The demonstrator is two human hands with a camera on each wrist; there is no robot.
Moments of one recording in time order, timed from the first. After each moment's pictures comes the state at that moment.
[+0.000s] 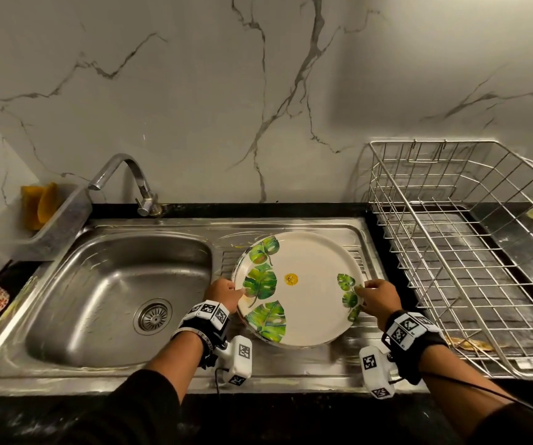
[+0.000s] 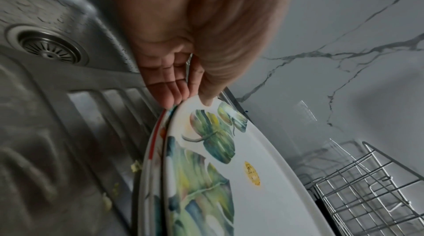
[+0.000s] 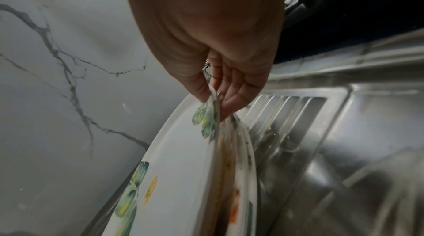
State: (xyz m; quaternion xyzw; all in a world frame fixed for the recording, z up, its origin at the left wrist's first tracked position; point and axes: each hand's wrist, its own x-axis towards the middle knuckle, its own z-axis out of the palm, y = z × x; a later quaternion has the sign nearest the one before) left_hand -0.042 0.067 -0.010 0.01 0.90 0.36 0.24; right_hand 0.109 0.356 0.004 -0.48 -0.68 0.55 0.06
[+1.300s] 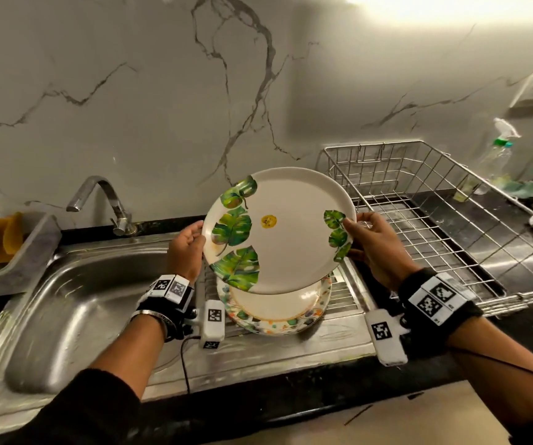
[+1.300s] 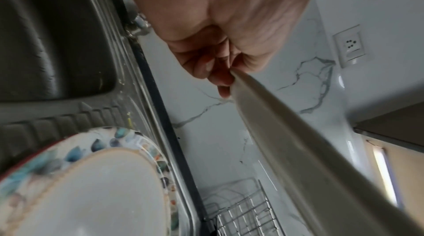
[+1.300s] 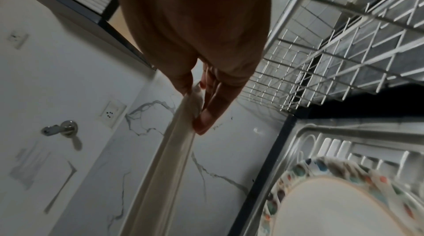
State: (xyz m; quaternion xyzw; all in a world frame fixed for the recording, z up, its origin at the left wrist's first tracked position) left_hand -0.049 0.048 0.113 0.11 0.76 0.64 0.06; right_hand 0.161 0.302 0.182 -0.27 -0.60 0.72 0.21
